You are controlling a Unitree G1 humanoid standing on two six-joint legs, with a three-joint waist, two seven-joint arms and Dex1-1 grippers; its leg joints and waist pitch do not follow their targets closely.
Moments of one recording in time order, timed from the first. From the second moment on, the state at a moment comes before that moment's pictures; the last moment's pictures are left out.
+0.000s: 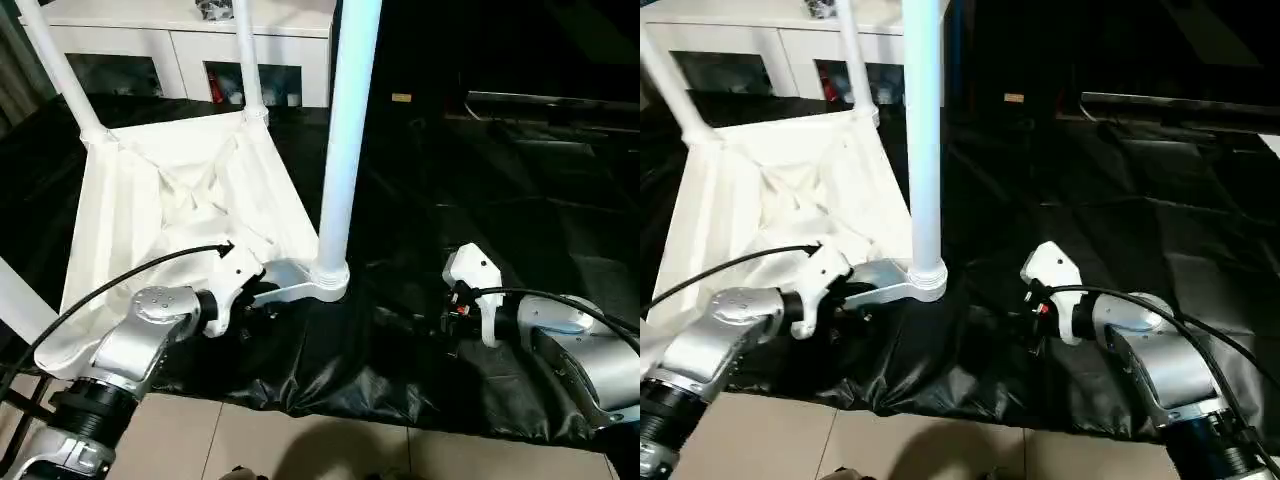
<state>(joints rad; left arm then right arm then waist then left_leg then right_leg) -0.37 0.48 -0.25 0.30 -0.13 0.31 -0.83 -0.24 -0.56 0.16 0.00 0.23 0.41 0.93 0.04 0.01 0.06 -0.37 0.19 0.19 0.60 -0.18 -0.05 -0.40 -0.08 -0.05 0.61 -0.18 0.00</state>
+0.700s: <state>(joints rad) -0.39 0.53 -0.23 0.34 -0.11 0.26 -0.90 -0.24 -0.56 0.17 0.00 0.23 0.41 0.93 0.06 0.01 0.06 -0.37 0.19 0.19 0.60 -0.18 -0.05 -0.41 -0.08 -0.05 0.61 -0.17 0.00</state>
